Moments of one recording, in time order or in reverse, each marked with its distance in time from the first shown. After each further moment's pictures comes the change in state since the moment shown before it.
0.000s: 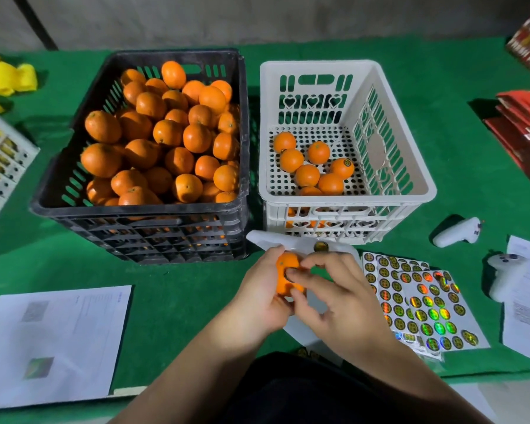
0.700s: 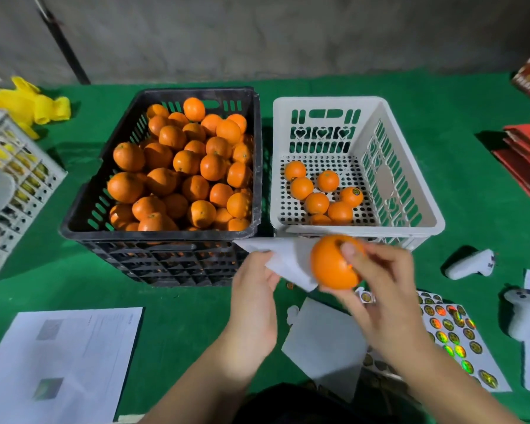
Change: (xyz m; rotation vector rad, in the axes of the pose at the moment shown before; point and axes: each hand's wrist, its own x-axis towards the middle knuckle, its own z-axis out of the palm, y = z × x) left_hand -0.018 0.018 -0.007 0.034 -0.064 0.582; right_hand 0.039 0.031 -0.033 0.133 0.205 -0.074
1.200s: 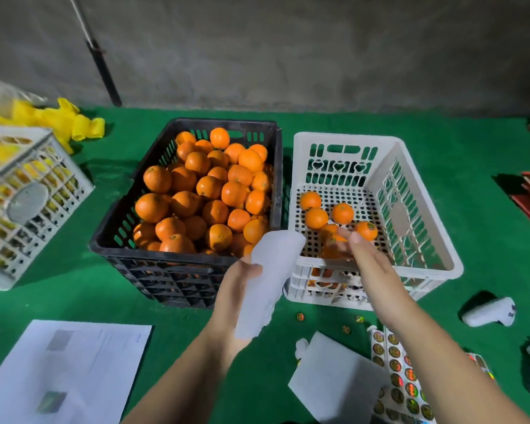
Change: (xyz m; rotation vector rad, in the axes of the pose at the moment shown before) left_hand 0.021 0.052 -0.034 -0.076 -0.234 -0.083; right_hand 0.086 0.023 0.025 0.501 -0.330 0.811
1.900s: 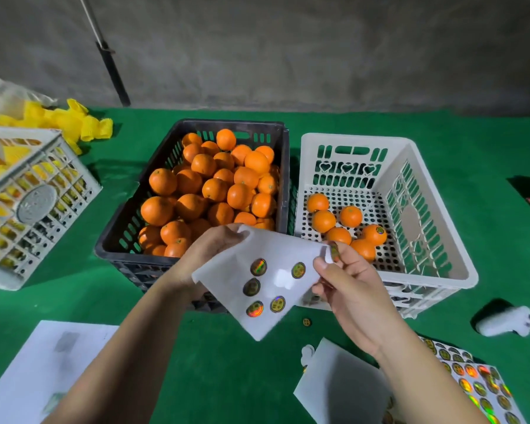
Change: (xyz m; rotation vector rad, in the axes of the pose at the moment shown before) left_hand 0.020 0.095 -0.030 0.557 -0.207 0.193; right_hand -0.010 -0.015 0.048 0.720 -0.172 0.046
